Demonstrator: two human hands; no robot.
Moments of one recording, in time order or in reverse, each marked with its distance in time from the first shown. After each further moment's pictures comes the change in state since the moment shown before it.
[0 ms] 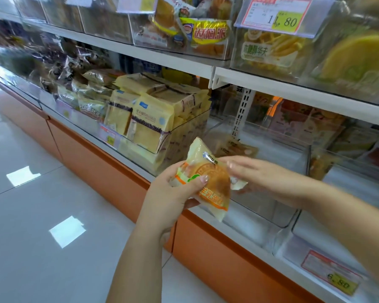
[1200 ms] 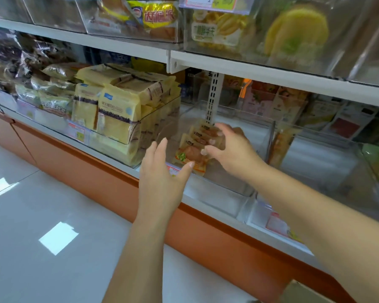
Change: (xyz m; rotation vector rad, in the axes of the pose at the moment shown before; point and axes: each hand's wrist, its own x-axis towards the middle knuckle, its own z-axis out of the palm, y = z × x) left_hand 0.005 -0.027 0.039 0.780 0.236 0.292; right_hand 0.021 0.044 0.003 -0.313 0.652 0.092
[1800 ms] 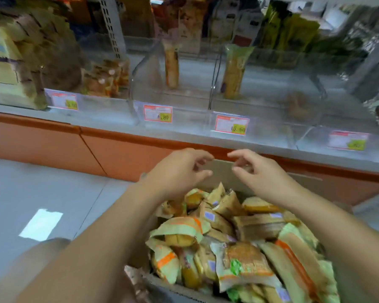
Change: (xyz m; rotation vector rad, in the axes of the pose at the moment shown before) left_hand -0.235 0.129 0.092 0.239 -0.902 0.479; right_hand -0.360 0.189 -0.117 0.130 -0.055 0.258
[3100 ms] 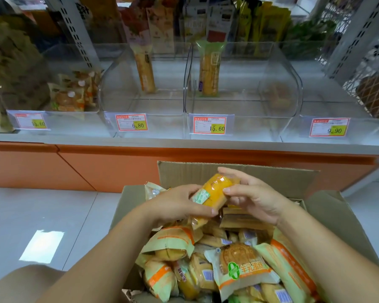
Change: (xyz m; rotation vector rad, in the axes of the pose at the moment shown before) left_hand 0.013 -0.016 0.058 -0.548 -0.480 -0.268; right_hand -0.012 0.049 0.023 1.153 -0.187 0.354
